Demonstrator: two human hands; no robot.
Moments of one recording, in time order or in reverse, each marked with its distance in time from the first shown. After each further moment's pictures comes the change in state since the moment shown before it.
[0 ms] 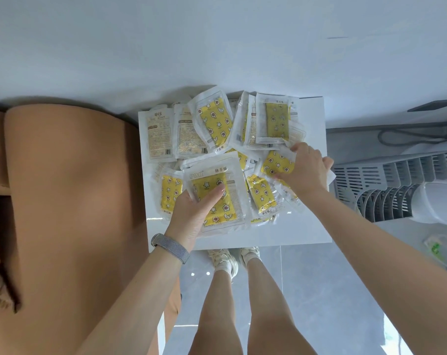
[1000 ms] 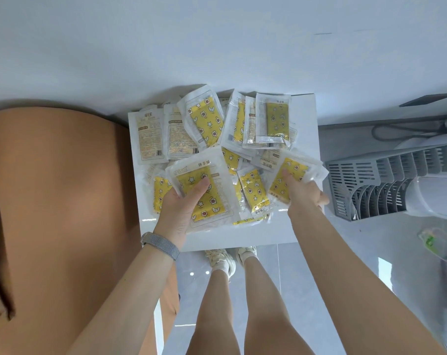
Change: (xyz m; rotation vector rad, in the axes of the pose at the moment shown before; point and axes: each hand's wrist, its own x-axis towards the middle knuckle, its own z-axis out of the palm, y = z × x) left_hand 0.009 0.001 -0.002 -0.104 0.020 -0.008; right_hand -0.032 0.002 0.019 0.795 -0.089 0.950
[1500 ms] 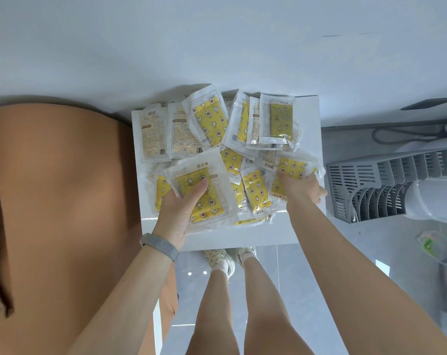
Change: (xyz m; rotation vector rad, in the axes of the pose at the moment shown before) left_hand 0.000 -0.001 -0.009 -0.012 0.024 -0.010; right_hand -0.003 -0.014 0.008 -0.019 0.053 -0.127
